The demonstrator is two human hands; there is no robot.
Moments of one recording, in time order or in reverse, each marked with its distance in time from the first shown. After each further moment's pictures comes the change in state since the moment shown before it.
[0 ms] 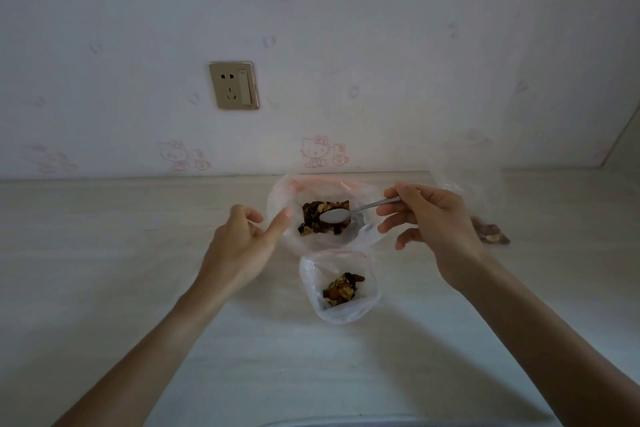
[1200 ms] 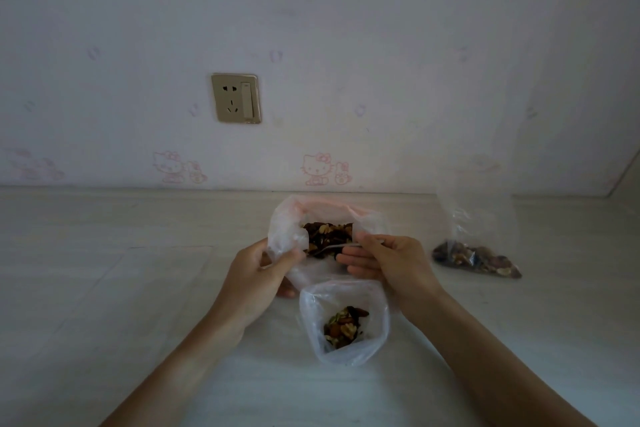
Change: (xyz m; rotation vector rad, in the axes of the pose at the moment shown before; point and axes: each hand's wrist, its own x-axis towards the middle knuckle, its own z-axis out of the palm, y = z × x) left_hand 0.003 -0.008 0.031 -0.542 -0.212 0.005; right_hand 0.026 0.045 0.042 0.171 -0.036 0.272
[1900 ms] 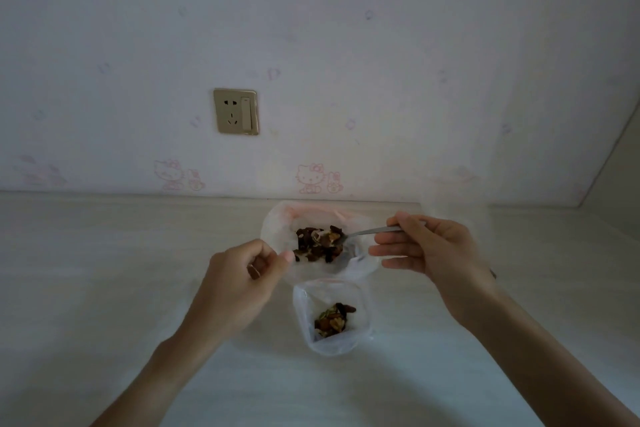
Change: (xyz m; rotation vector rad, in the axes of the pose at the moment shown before) left_hand -0.032 0.023 -0.017 0.462 0.127 0.339; right_hand -0.056 -0.058 -0.034 -0.046 -0.016 -0.239
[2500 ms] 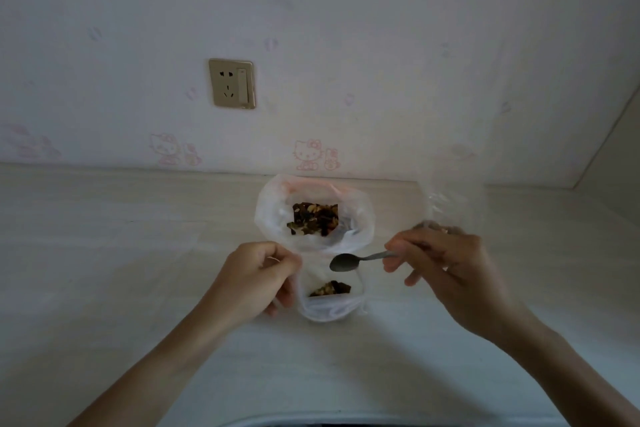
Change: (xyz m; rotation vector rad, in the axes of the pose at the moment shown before) left_hand -0.026 0.016 0.018 -0.208 -0.262 -0.355; right_hand -0.046 0.019 -0.035 -0.706 -0.271 -0.647
